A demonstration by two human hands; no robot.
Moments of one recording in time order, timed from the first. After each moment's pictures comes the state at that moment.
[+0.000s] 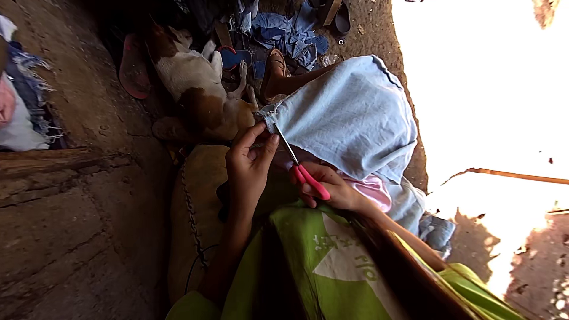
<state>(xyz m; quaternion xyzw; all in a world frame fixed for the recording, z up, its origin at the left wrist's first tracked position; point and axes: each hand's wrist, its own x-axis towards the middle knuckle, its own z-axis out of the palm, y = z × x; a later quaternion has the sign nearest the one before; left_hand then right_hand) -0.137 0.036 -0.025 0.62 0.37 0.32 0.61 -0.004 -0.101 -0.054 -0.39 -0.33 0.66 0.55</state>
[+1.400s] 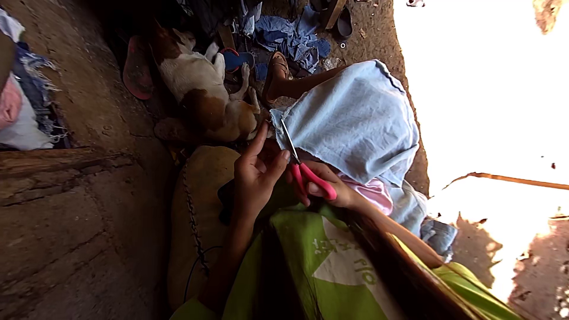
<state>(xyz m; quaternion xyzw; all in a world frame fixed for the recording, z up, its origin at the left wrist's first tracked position) -0.144 0.029 -0.024 0.57 0.31 0.31 0.70 -0.006 -0.086 -0.059 -0.35 -0.36 0.65 0.58</state>
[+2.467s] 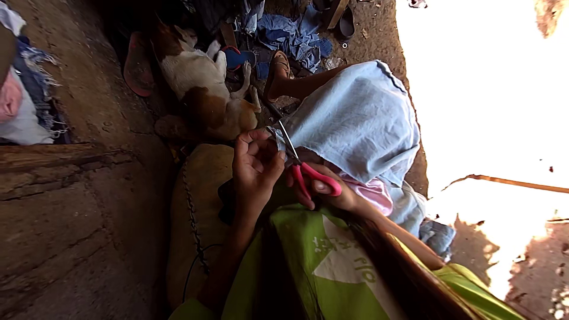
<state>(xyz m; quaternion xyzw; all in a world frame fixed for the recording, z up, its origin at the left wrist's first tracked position) -0.144 0.024 -0.028 0.55 0.32 0.36 0.68 -0.011 -0.091 -0.062 -0.31 -0.30 0.68 0.59</state>
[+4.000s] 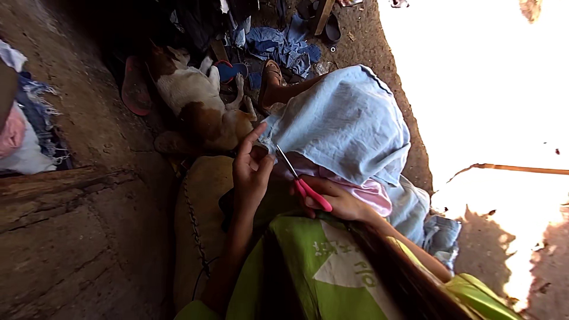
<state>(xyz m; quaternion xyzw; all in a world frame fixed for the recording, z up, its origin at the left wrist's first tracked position) -0.133 0.037 -0.038 0.58 0.35 0.28 0.68 -0.001 -0.118 -0.053 -0.46 -0.33 0.67 0.49</state>
